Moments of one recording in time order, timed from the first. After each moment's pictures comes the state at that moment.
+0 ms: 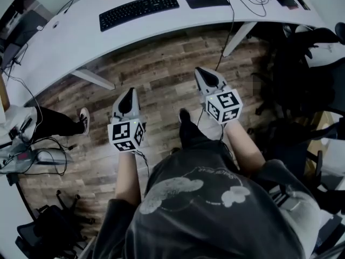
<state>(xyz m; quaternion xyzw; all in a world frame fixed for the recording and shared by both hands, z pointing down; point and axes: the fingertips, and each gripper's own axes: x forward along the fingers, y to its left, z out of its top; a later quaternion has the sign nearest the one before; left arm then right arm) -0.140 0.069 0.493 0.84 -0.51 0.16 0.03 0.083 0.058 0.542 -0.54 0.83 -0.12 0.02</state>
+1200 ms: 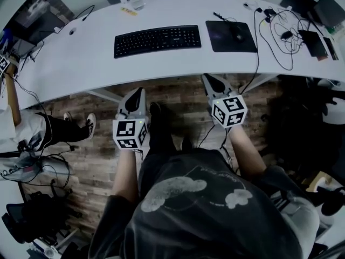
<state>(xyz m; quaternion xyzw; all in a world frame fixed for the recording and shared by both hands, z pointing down) -0.088 -0.124 0.472 0.82 -0.55 0.18 0.01 0.124 -0.169 0.537 -0.47 0.87 -0.14 0.02</state>
